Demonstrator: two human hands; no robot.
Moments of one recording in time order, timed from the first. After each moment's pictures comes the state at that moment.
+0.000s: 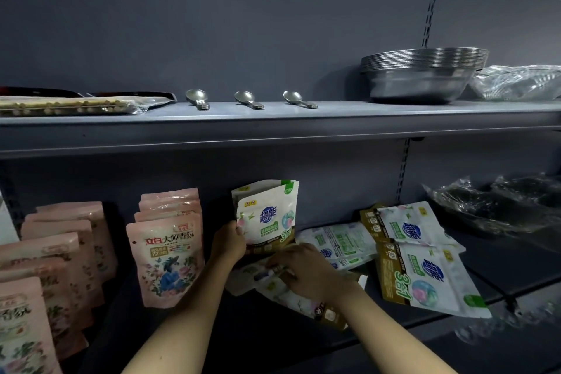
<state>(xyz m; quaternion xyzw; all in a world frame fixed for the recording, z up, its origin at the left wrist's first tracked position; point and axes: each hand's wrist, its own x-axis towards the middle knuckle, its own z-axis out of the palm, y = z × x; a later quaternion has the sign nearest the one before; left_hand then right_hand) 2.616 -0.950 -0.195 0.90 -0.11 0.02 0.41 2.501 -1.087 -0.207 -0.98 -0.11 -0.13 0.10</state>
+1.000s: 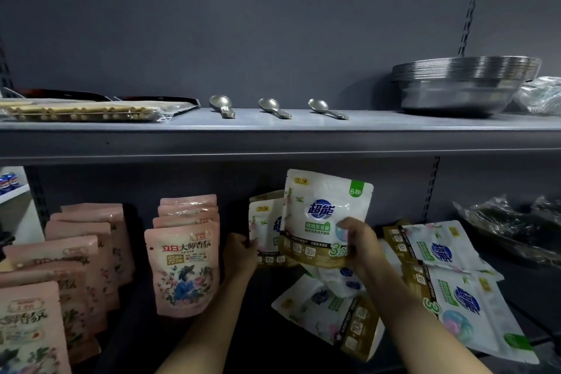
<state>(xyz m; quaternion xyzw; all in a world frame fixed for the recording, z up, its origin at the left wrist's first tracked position) 2.625 -0.950 -0.211 0.82 0.00 0.03 0.57 2.528 -1.135 -0.175 -0.53 0.16 -0.19 0.81</state>
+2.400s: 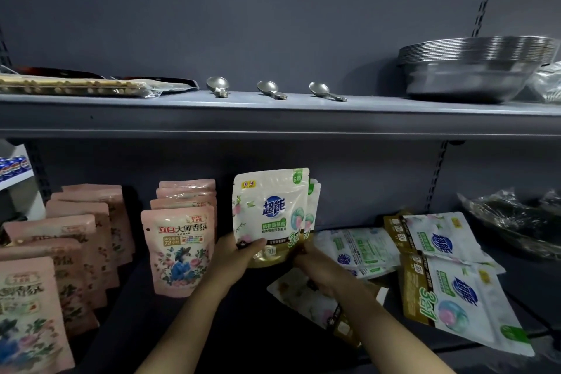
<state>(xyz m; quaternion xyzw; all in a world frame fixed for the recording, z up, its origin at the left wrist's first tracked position) 2.581 -0.921 -0.210 0.74 -0.16 0.01 0.65 2.555 -1.099 -0.233 -0.78 0.13 0.05 0.61</state>
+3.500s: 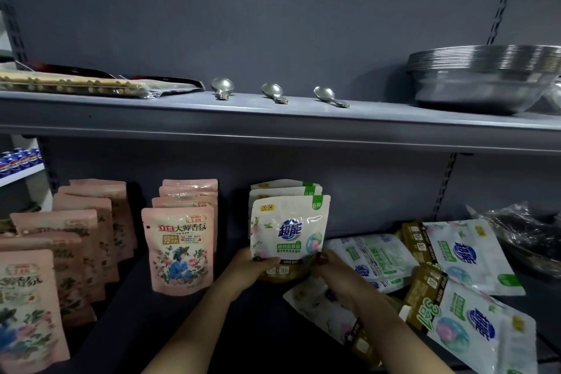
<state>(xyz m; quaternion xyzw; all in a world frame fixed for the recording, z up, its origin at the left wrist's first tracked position) 2.605 -0.944 -0.244 0.73 -0.16 -0.16 0.64 2.534 -1.132 -0.234 -0.79 0.10 0.01 0.60</state>
